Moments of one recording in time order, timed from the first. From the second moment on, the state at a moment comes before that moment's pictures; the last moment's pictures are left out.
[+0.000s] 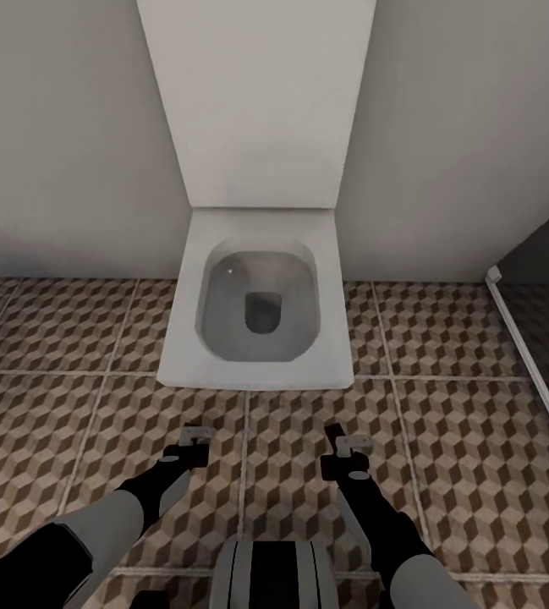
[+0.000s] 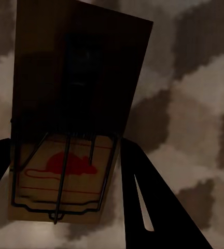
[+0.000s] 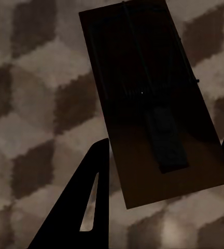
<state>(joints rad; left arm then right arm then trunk) -0.85 -0.02 -0.64 -0.16 0.63 0.00 0.17 -0.56 0.13 0.13 -0.70 0.01 0.27 -0.21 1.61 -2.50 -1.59</state>
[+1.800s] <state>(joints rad) -0.85 -0.02 -0.64 -0.16 0.63 0.00 0.17 -0.56 0.13 0.24 -0.63 0.11 0.18 -0.21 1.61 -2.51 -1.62</state>
